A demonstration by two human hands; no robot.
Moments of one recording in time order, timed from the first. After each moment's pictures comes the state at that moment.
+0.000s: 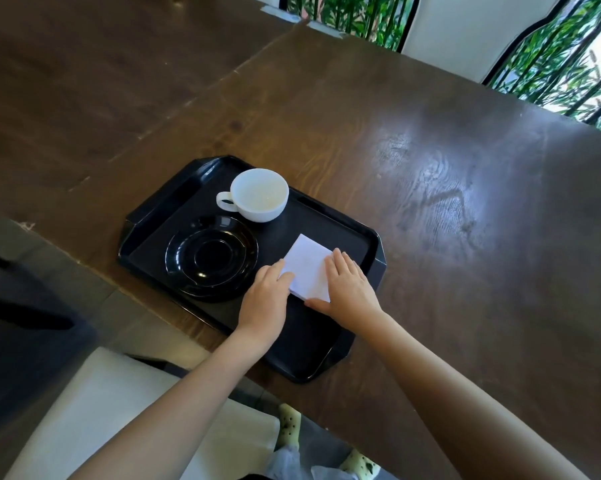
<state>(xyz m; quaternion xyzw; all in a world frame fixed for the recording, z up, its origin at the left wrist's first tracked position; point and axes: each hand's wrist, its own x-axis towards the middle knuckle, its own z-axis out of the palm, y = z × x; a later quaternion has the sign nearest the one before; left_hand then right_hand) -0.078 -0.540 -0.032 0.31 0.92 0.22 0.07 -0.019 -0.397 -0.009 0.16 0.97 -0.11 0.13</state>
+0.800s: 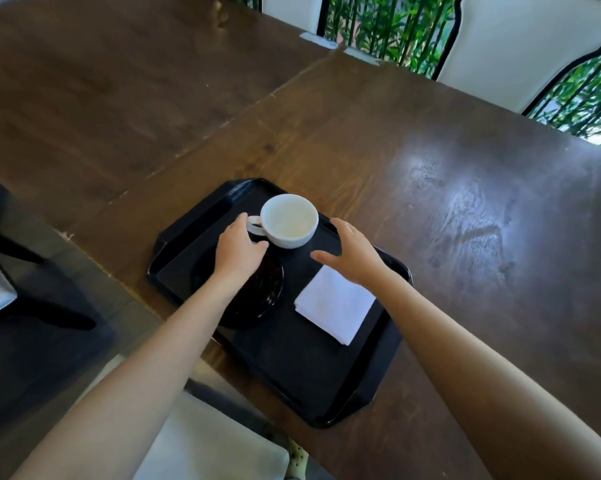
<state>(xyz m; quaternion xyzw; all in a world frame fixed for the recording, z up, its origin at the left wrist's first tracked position) -0.205 -0.556 0.018 0.06 0.92 0.37 0.11 -0.126 -0.373 0.029 0.15 0.93 -0.32 0.08</state>
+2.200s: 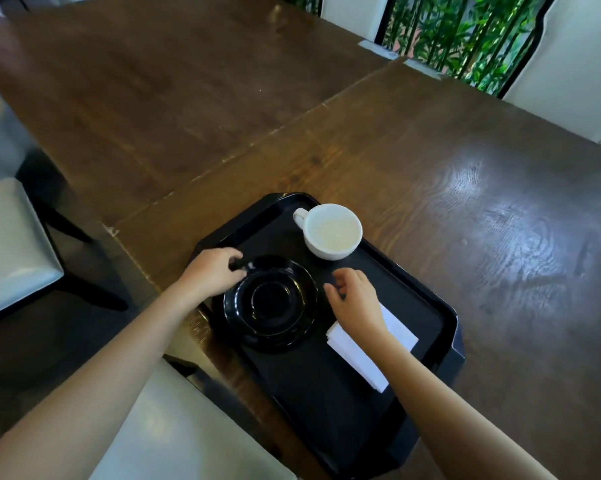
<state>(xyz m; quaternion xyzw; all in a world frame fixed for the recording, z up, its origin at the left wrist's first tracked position) -0.252 -0.649 0.007 0.10 0.94 0.20 0.25 -0.137 -0.426 -0.018 0.18 0.91 -0.38 0.01</state>
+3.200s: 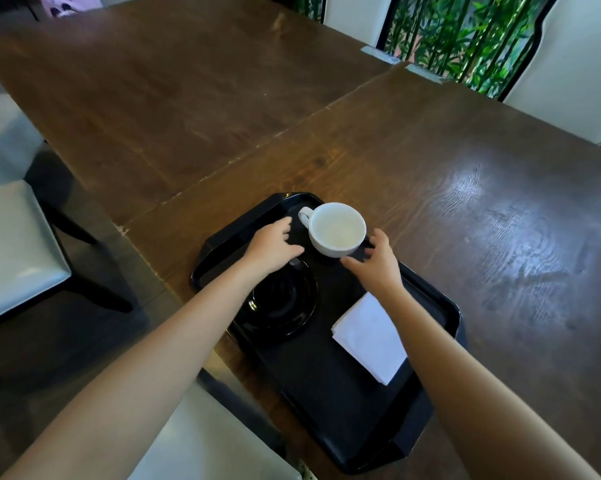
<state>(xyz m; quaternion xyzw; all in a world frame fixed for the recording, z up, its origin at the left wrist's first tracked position) -0.249 -0.571 0.025 0.07 0.87 0.43 0.23 -0.174 -0.395 0.005 0.27 0.84 -0.48 -0.01</state>
